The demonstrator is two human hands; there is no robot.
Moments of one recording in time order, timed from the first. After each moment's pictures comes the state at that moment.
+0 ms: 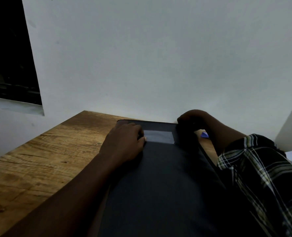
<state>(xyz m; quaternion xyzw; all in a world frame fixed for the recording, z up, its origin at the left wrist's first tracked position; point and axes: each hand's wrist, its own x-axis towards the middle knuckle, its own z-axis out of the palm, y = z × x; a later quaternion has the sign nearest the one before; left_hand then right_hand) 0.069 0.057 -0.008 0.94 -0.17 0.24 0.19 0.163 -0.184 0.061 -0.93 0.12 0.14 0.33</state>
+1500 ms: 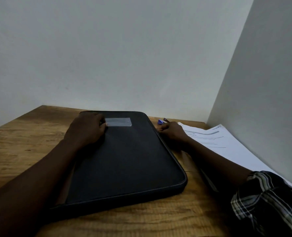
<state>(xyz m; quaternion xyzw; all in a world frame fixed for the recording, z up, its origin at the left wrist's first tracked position) 0.070 0.060 -0.008 0.94 -0.18 0.25 0.16 0.016 -0.230 0.010 -0.93 0.07 -0.09 0.36</state>
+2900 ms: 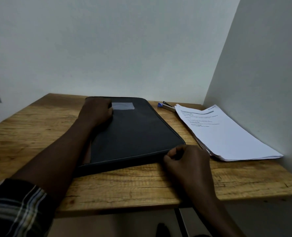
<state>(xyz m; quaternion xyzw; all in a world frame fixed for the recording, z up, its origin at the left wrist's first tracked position) 0.056 0.056 -0.003 0.93 -0.21 0.28 0.13 -0.211 -0.126 0.000 -0.91 0.16 -0.22 0.31</state>
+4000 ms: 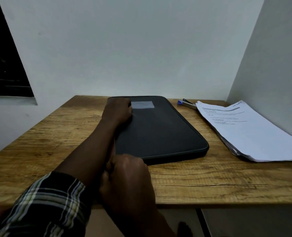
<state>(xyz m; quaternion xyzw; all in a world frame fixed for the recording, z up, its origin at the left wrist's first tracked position) 0.050 0.059 -0.005 0.93 -0.18 0.26 0.17 -0.171 0.012 -0.055 -0.94 -0.08 -0.22 0.24</state>
